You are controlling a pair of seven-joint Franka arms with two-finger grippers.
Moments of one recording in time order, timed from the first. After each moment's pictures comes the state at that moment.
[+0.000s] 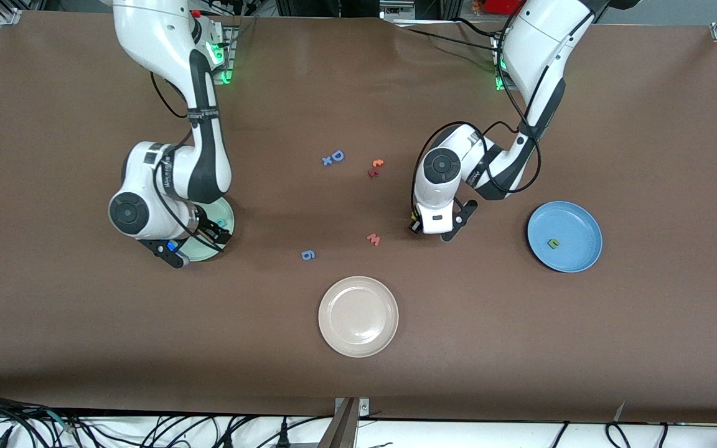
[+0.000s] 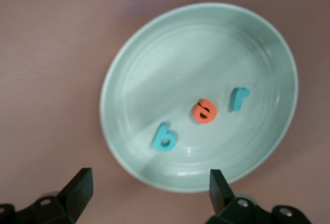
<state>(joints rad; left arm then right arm) -0.41 0.63 -0.18 -1.87 0.18 2.43 -1.58 0.94 0.69 -0.83 -1.73 0.58 1.89 0.50</state>
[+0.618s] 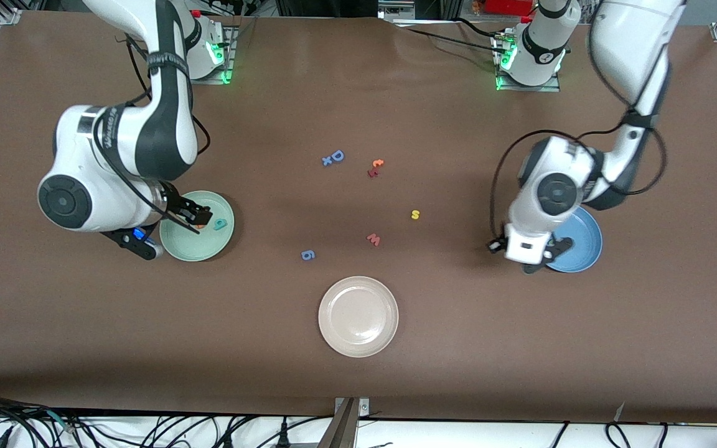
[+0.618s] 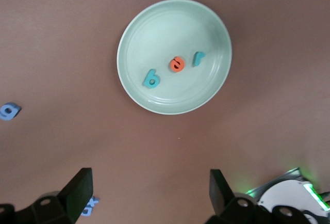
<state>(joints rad) -0.05 0.46 -0.18 -1.87 0.18 2.24 -0.79 0.95 0.61 -0.95 -1.43 0.48 1.44 0.49</state>
